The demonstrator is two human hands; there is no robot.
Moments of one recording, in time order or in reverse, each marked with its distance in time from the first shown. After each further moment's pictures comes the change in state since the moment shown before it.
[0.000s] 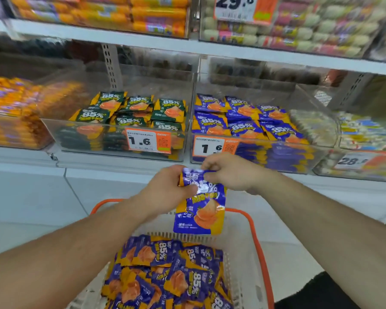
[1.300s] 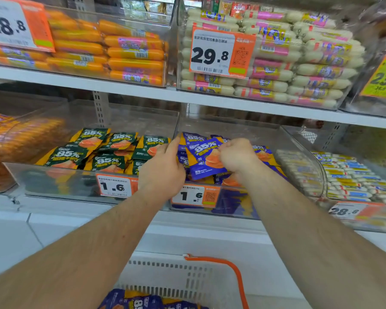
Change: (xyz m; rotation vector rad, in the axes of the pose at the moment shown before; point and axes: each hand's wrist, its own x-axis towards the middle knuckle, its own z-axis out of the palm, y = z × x) left_hand 0.114 0.070 -0.003 0.657 0.604 0.282; right_hand 0.066 0.003 -0.109 0.383 0.558 0.177
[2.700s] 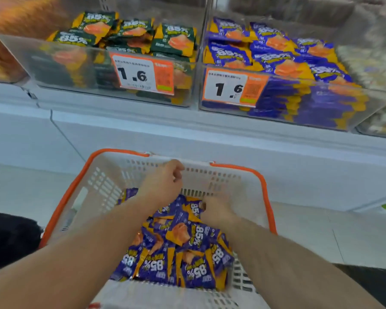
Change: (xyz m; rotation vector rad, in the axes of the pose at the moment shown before) left_hand -0.186 -0.124 0.074 -0.197 -0.551 -0.226; right_hand -0.131 0.289 0.168 -0.827 -0.664 0.175
